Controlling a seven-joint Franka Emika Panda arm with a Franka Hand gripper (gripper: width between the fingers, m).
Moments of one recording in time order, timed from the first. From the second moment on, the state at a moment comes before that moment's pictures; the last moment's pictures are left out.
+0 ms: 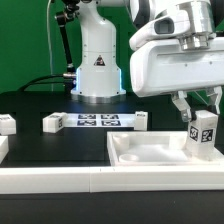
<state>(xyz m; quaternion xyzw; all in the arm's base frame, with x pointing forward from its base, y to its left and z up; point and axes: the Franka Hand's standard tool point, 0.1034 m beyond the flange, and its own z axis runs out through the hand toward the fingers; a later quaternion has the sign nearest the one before) 0.620 0.117 0.091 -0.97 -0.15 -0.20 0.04</state>
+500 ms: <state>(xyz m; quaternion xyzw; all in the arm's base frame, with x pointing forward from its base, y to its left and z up) 0.620 0.117 0.089 -0.96 -0.15 -0.22 0.04</state>
